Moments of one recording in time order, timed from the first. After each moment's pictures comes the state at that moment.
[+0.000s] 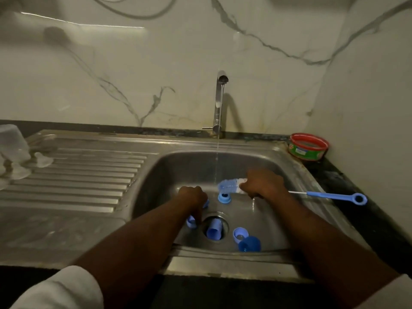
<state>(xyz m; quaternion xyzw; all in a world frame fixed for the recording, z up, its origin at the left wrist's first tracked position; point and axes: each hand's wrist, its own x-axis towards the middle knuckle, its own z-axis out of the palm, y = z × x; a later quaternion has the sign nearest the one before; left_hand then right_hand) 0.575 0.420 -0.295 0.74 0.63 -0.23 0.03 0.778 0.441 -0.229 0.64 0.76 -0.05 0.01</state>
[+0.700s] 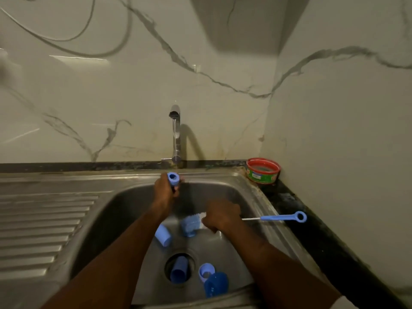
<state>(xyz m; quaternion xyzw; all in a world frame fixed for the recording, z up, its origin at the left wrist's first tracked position) 0.614 0.484 -0.246 0.31 0.49 0.66 0.48 0.781 0.433 -0.230 0.64 0.76 -0.06 -0.02</state>
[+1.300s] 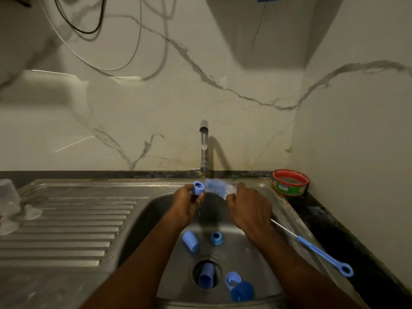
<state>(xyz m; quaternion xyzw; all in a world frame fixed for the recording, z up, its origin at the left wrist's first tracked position) 0.595 0.440 -0.216 0.18 0.45 0.66 0.57 0.772 0.414 -0.189 0.65 0.72 0.02 -0.22</state>
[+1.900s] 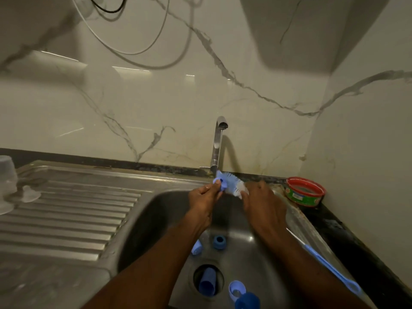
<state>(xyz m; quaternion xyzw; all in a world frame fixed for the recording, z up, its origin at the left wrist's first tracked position) 0.620 0.451 -0.229 0.28 0.45 0.68 0.51 0.763 0.434 -0.186 0.66 0.73 0.02 -0.20</state>
